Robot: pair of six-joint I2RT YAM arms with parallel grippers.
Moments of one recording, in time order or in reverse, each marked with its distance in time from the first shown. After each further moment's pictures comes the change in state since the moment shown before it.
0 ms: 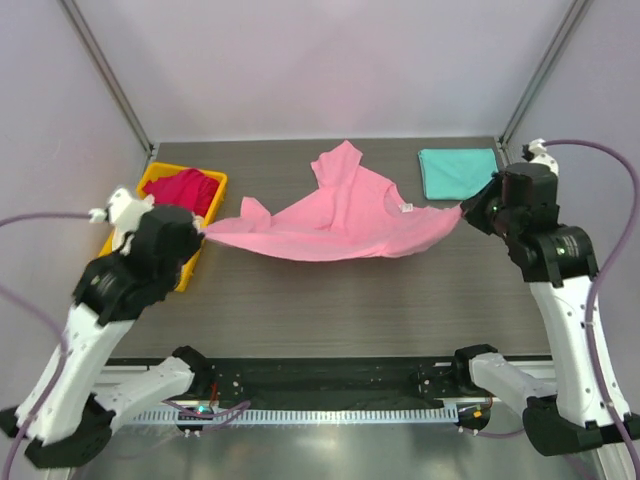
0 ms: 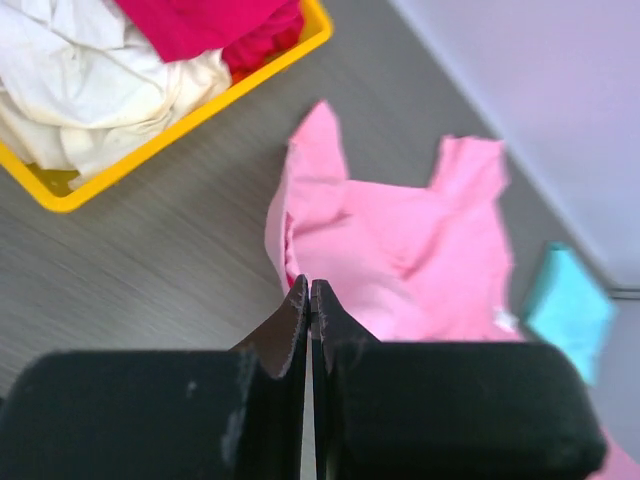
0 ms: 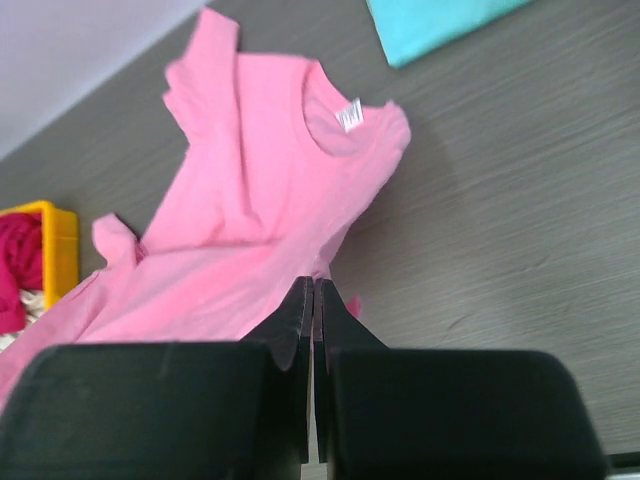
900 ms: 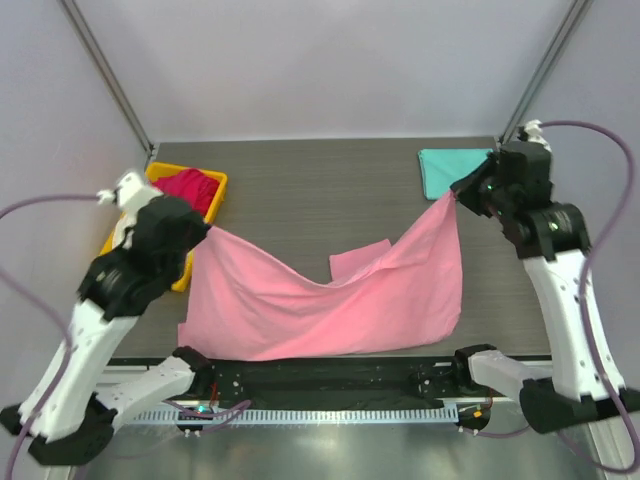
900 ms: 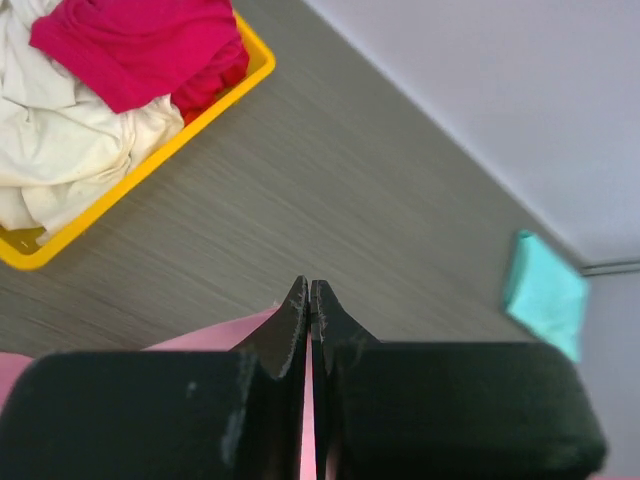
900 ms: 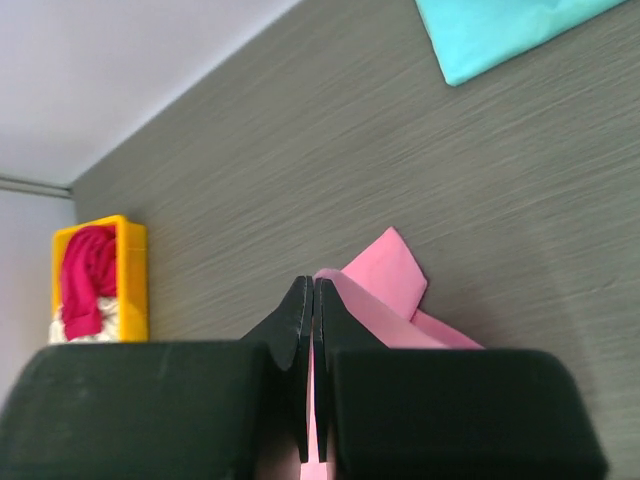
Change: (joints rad) left arm 0.002 -0.171 -0.004 0.147 0.040 0.177; right arm 0.000 0.033 0.183 -0.031 -0.044 0.076
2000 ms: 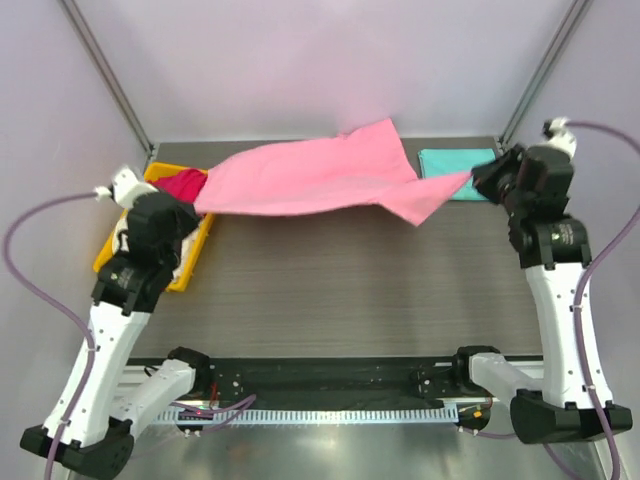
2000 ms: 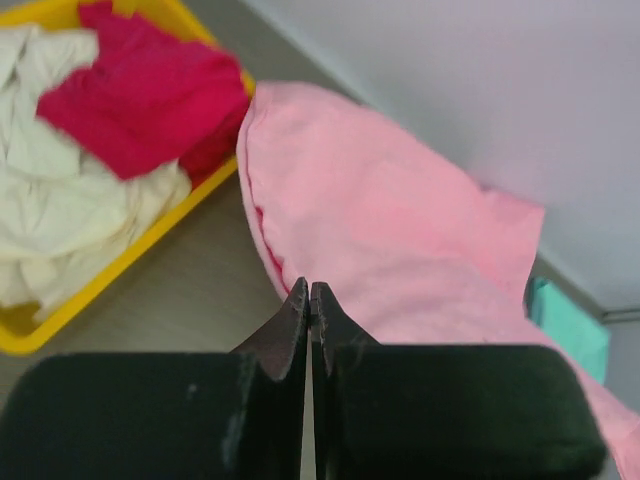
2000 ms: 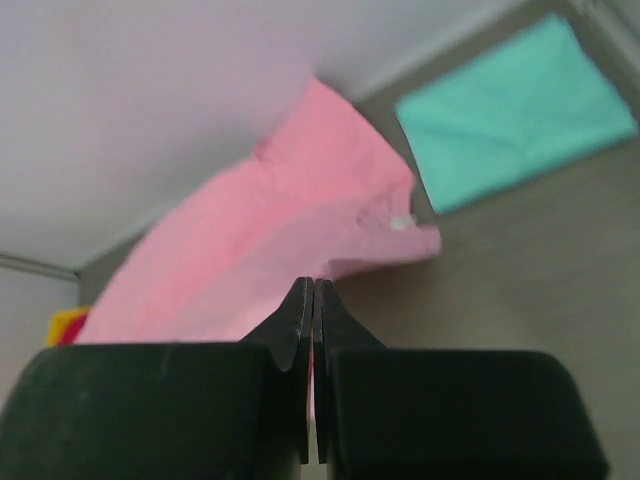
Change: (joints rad) left arm 0.278 0.091 -0.101 0.348 0.180 0.227; right arm -0.160 0.042 -0.058 0.364 -0.043 -0.126
